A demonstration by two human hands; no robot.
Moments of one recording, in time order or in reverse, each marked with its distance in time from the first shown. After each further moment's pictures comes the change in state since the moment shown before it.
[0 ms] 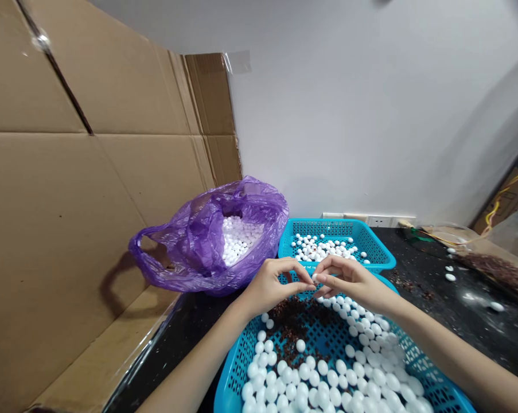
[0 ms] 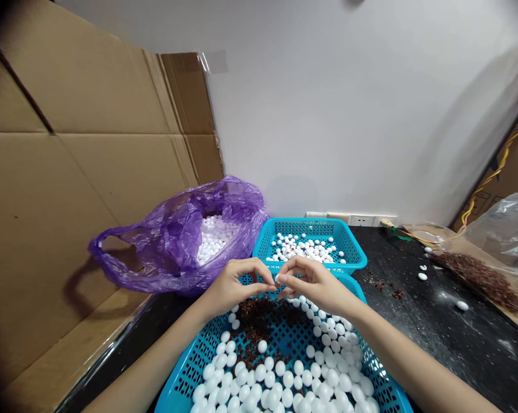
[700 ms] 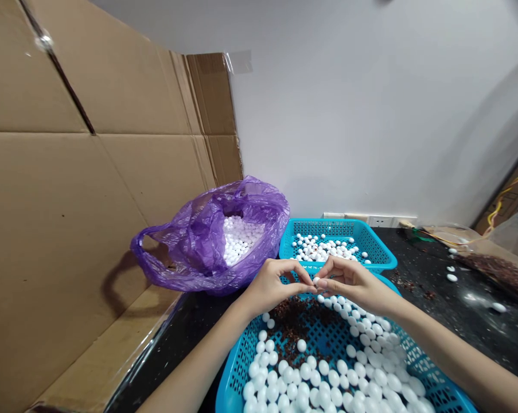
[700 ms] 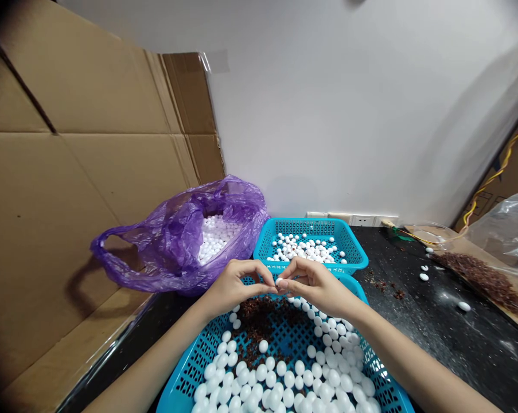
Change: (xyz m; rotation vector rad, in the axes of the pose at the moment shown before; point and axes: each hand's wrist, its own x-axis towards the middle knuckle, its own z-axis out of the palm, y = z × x) left_hand -0.001 -0.002 0.001 -0.046 -0.017 -0.084; right_hand -0.002 -0.004 0.003 -0.033 0.010 -0.015
